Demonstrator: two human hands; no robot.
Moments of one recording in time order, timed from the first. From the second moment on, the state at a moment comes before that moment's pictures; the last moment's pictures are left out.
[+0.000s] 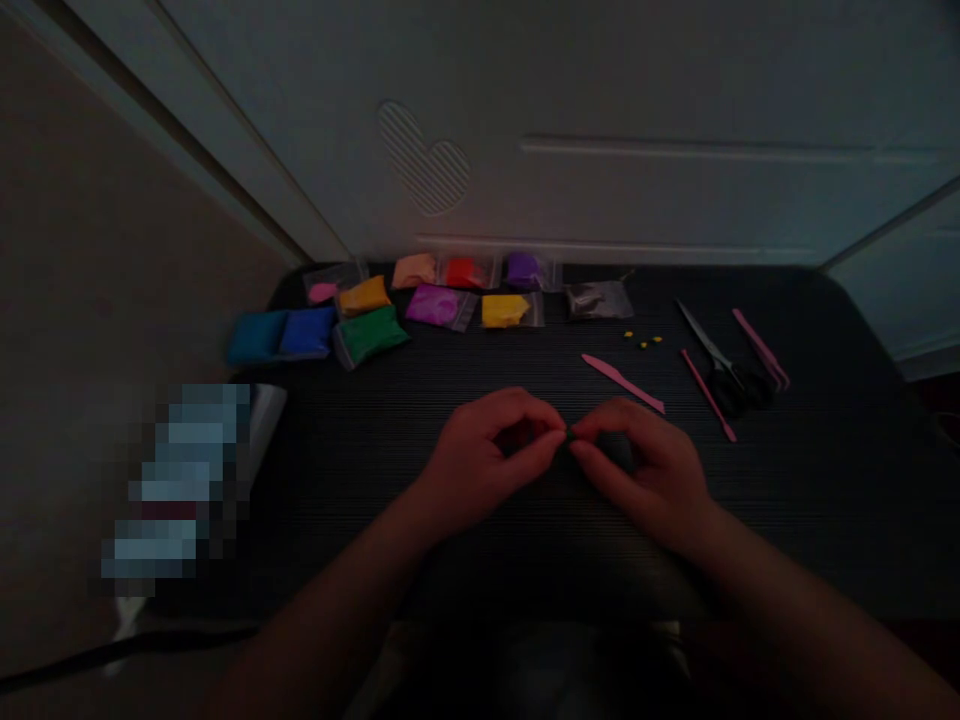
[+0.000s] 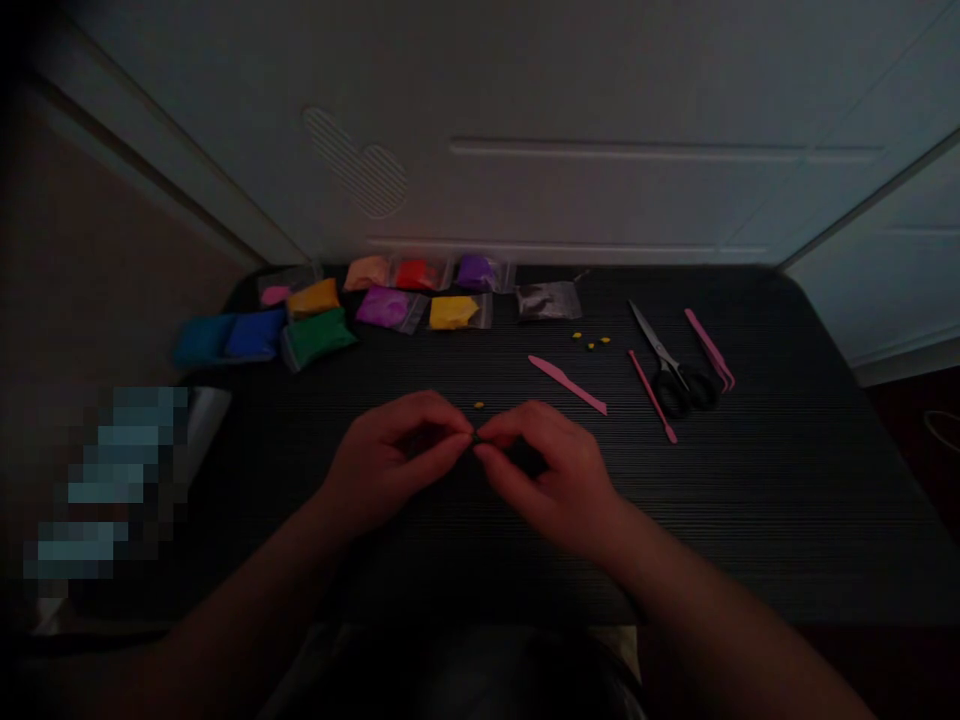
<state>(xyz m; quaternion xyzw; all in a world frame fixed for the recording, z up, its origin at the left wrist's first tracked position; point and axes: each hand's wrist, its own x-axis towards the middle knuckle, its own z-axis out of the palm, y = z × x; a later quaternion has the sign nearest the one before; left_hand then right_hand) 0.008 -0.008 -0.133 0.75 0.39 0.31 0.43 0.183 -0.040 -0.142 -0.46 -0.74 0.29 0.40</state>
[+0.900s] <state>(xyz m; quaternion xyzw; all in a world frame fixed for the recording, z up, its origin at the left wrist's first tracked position) 0.010 -0.010 -0.134 0.76 0.40 0.34 0.38 0.179 -0.042 -0.145 -0.50 -0.70 0.28 0.43</state>
